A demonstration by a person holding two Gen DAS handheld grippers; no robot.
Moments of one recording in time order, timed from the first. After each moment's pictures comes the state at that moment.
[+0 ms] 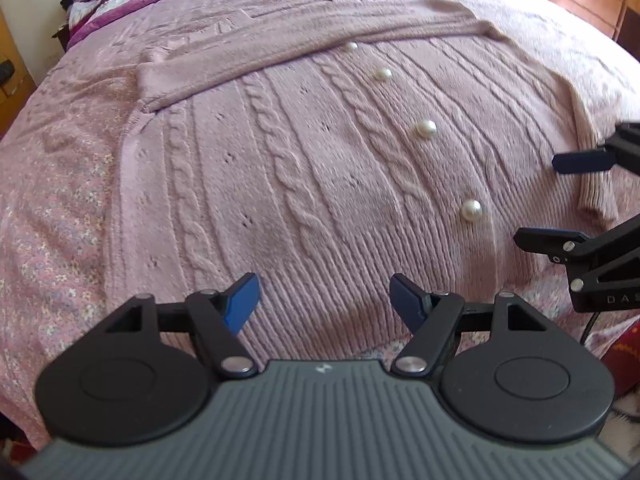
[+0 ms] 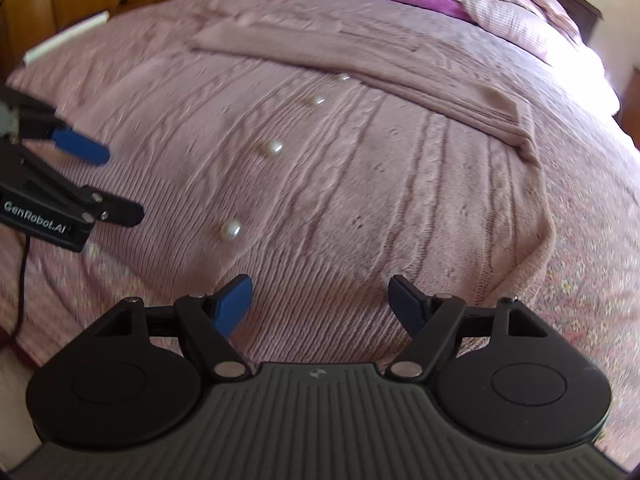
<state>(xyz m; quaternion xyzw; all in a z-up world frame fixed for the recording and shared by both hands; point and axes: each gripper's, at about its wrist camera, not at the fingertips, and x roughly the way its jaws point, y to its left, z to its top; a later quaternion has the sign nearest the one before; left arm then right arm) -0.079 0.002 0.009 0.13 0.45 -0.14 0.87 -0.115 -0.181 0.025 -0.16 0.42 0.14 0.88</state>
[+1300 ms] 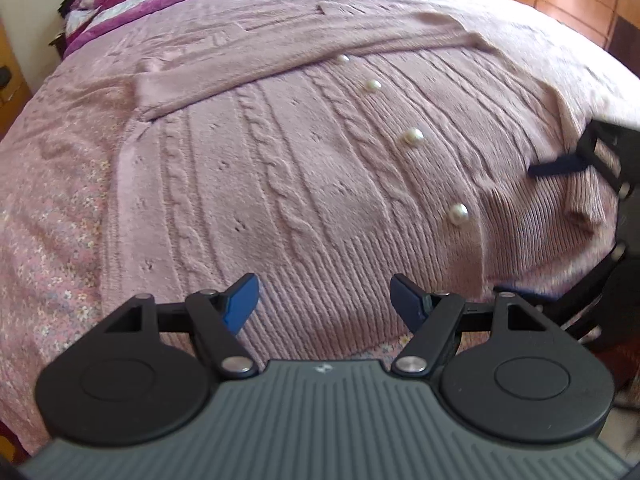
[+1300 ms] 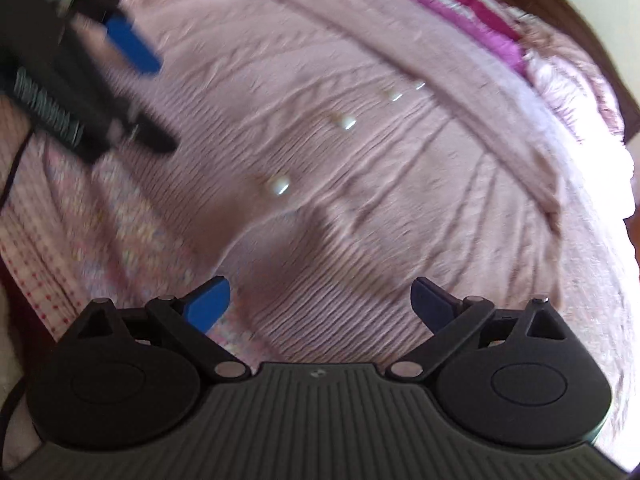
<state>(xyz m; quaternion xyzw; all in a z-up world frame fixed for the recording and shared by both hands) -0.086 0.007 0.014 0.11 0.43 -0.16 0.88 -0.117 -0.155 -0.002 -0.31 0.41 0.18 0.83</state>
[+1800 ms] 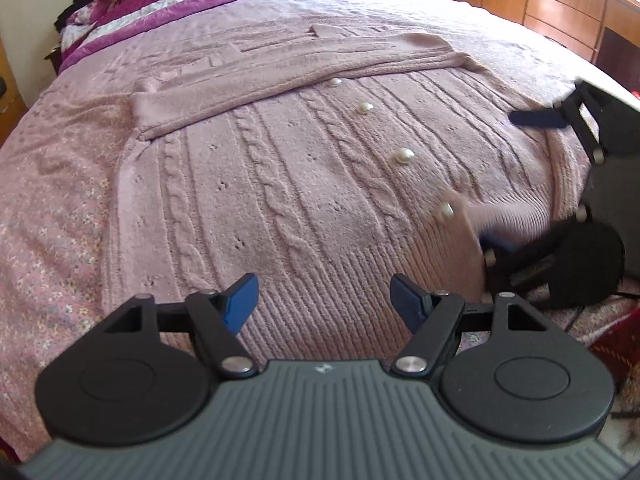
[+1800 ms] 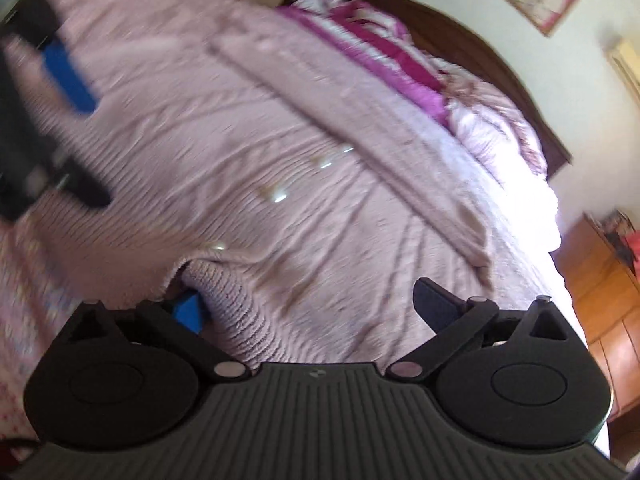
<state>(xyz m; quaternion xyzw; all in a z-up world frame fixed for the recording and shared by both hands) -0.092 0.008 0.018 0.11 0.40 -0.18 0.89 -0.110 -0.143 0.009 -0.32 0.28 0.09 0.90</state>
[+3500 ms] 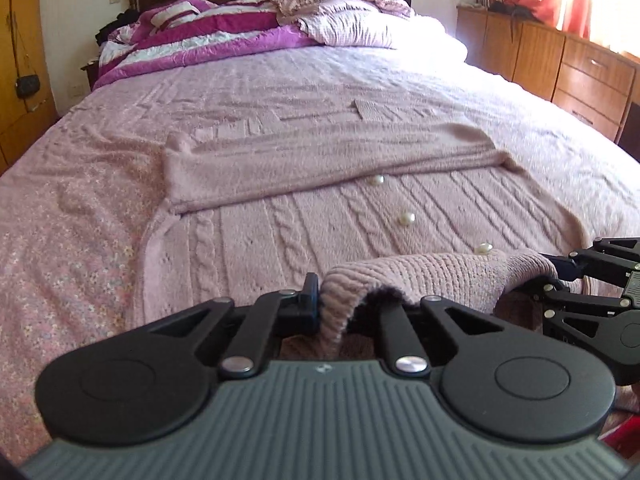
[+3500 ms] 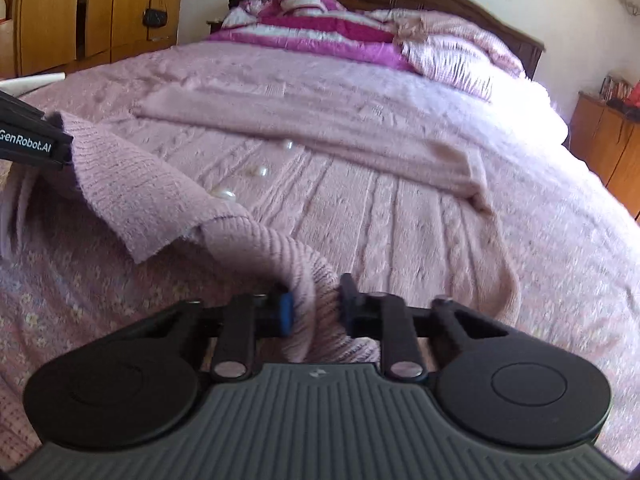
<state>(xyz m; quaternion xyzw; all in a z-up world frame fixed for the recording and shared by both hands) -0.048 0.012 0.050 0.04 0.33 -0.14 0.93 -0.110 -0.188 0.036 -0.12 0.30 0.06 0.94</state>
